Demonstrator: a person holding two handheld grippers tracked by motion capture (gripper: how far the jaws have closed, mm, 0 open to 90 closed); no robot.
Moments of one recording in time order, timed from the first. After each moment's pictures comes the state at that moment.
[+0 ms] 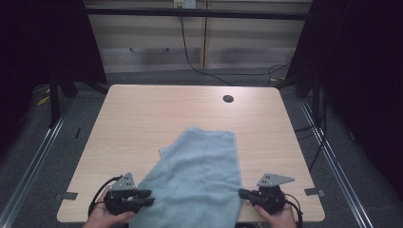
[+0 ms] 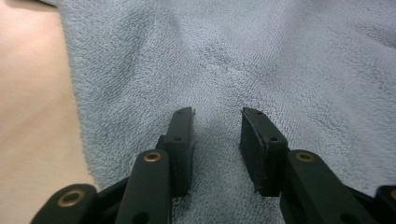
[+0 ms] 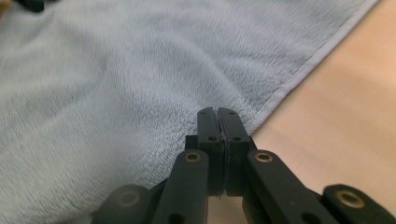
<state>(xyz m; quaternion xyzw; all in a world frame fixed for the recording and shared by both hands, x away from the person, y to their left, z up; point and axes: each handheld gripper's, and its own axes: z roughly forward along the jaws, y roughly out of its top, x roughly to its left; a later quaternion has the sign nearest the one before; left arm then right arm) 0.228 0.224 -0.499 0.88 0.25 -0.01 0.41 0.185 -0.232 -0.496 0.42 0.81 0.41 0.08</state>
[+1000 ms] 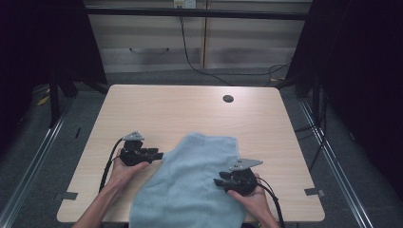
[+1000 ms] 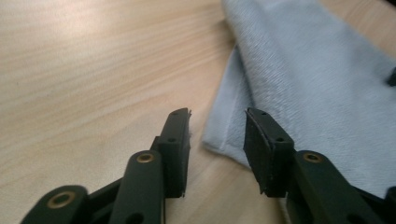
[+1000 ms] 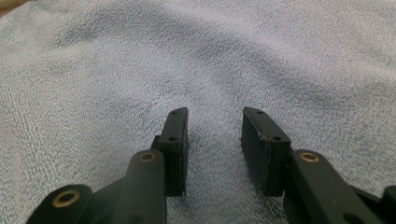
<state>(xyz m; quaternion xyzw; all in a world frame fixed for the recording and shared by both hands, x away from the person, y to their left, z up) 0.362 0.199 -0.506 0.82 0.37 0.02 0.43 0.246 -0.173 -0.506 0.38 0.82 0.41 0.09</state>
